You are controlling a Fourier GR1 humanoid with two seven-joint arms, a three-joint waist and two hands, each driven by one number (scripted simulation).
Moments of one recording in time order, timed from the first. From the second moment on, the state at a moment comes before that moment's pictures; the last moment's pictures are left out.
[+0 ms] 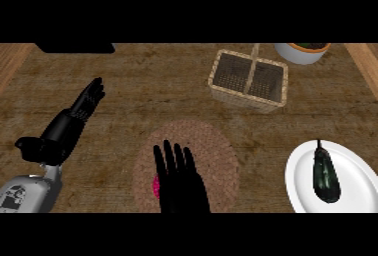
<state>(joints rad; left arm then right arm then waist) -0.19 0.38 -0.13 -1.53 0.13 -0.04 -0.03 -0.44 -0.01 1.03 -1.62 0.84 -0.08 1.08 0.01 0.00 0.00</state>
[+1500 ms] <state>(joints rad) -0.18 0.29 -0.06 -1.58 0.04 -0.11 0.02 -0.50 -0.01 1.07 -1.32 0.62 -0.17 1.01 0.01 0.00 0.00</state>
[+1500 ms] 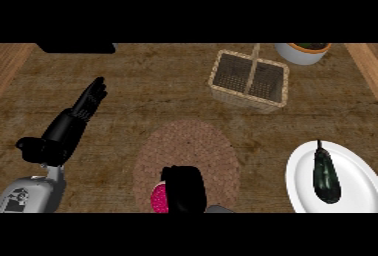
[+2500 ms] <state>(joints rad) -0.18 0.26 -0.04 -1.57 0.01 -0.15 0.01 -0.87 -0.01 1.07 -1.36 0.52 -0.13 1.14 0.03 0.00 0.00</state>
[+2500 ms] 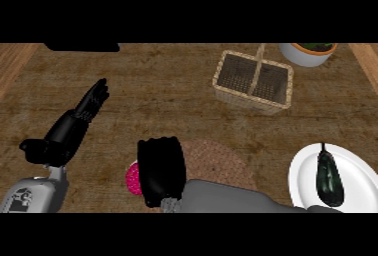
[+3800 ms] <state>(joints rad) -0.17 0.25 -0.02 -1.55 0.00 -0.14 0.00 -1.23 -0.01 0.61 -1.62 0.76 -0.26 1.25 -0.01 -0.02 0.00</state>
